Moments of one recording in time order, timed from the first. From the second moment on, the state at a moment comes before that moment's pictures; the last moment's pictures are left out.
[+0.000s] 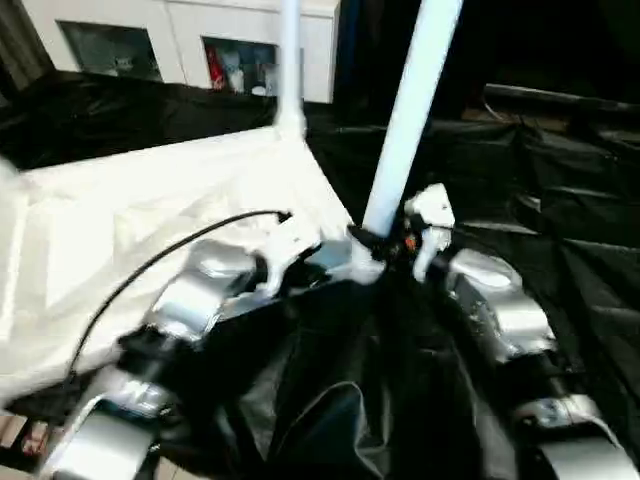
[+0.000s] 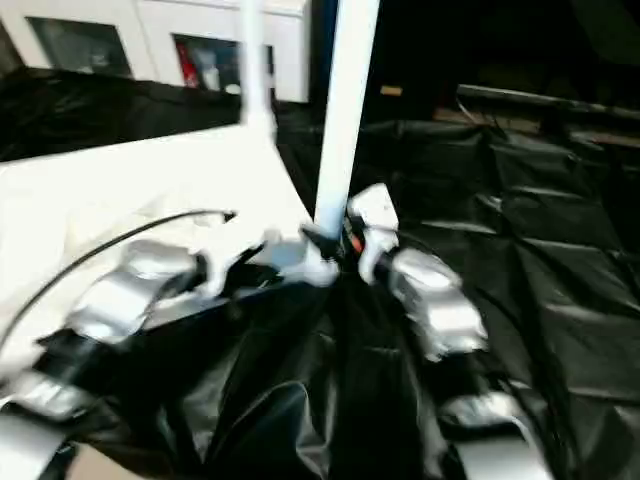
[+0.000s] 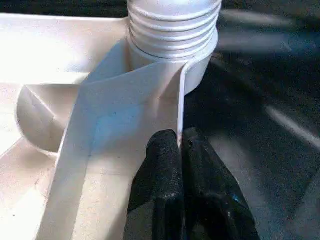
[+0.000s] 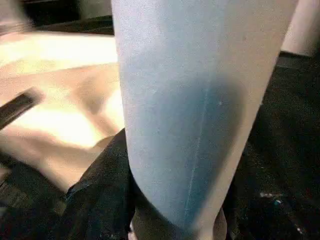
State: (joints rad) left arm -0.65 0.25 -0.29 0.38 0.06 0.53 -0.83; right arm -0.58 -0.14 0.04 0.53 0.16 0.14 0.57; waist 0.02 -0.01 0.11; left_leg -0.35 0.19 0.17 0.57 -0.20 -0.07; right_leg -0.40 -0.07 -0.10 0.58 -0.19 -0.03
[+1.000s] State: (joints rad) left arm -0.74 0.12 -0.27 0.48 0.11 0.61 -0.62; right arm -0.73 -0.01 -0.05 0.75 0.08 0.12 0.26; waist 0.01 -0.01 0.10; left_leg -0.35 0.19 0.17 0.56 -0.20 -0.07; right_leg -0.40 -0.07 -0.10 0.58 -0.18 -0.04
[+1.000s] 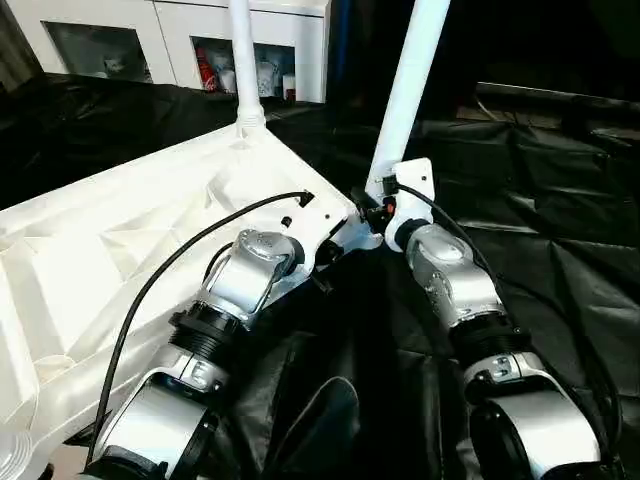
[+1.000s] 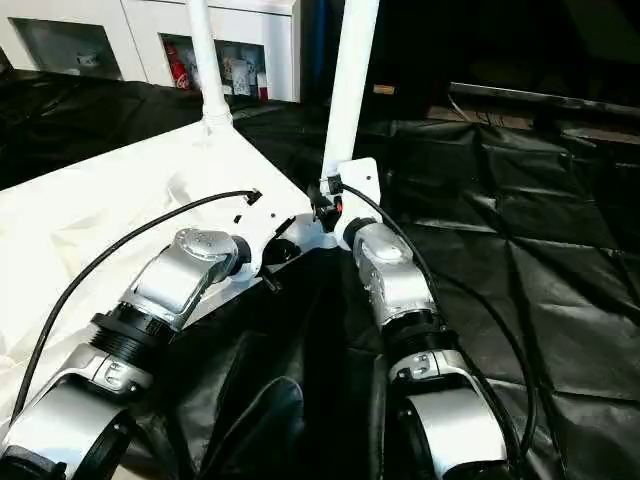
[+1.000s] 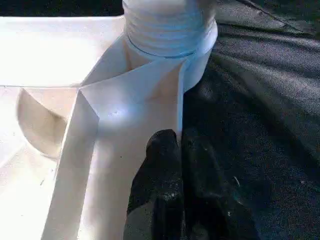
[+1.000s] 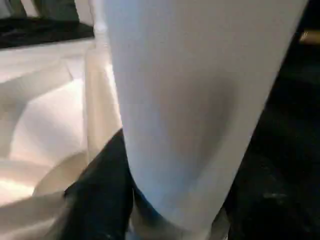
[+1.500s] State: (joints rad) left arm -0.71 0.16 -0.27 0.44 0.10 0.54 -0.69; right arm -0.71 -0.03 -0.05 0.67 0.11 0.15 0.36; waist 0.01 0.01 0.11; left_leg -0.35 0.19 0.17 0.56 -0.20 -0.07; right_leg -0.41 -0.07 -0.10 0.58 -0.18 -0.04
